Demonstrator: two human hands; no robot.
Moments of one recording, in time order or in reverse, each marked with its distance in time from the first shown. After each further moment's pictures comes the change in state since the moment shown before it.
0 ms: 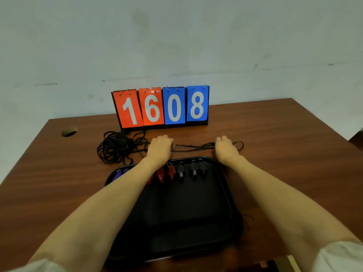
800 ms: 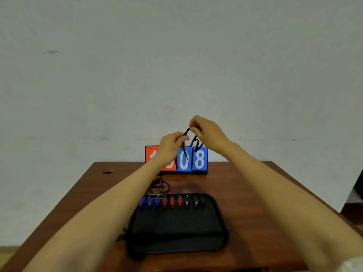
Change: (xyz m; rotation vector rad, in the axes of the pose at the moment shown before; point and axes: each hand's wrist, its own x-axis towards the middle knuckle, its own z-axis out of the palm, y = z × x) left_hand -0.154 0.080 -0.227 -0.699 0.478 0.133; right_hand -0.195 -0.124 -0.246 0.270 0.551 -0.699
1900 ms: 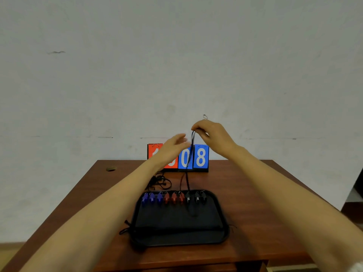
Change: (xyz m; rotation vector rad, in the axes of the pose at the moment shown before) left_hand -0.030 0.007 -0.011 -0.193 -0.225 -0.223; right_hand -0.027 -0.005 -0.006 -0.038 0.072 -0.137
